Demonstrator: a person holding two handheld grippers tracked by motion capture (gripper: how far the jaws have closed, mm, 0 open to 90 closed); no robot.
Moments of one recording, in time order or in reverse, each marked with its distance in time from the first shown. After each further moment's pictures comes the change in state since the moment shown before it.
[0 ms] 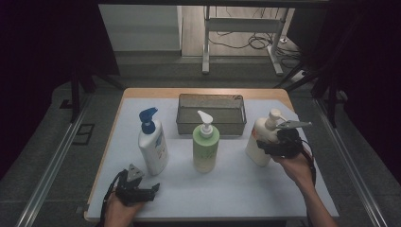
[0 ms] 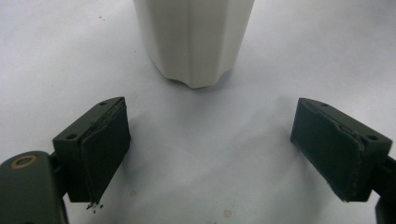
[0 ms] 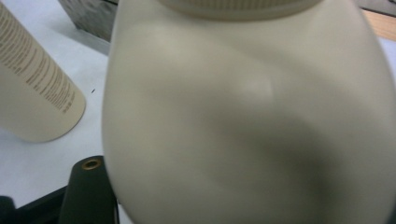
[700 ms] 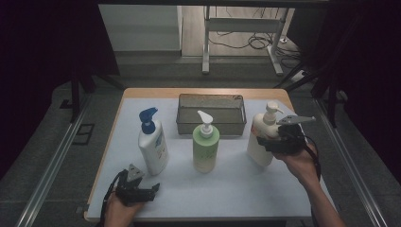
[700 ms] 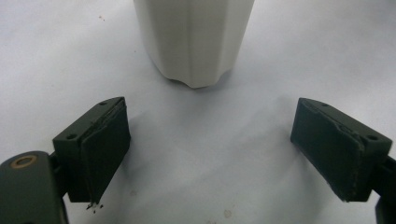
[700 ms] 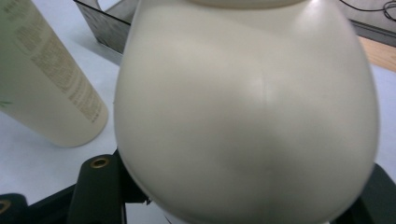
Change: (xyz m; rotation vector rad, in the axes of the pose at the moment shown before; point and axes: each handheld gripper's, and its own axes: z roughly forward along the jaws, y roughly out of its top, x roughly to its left) left arm 0.000 0.000 0.000 0.000 -0.001 0.001; right arm 0.015 0.023 -0.025 -0.017 0.002 -0.042
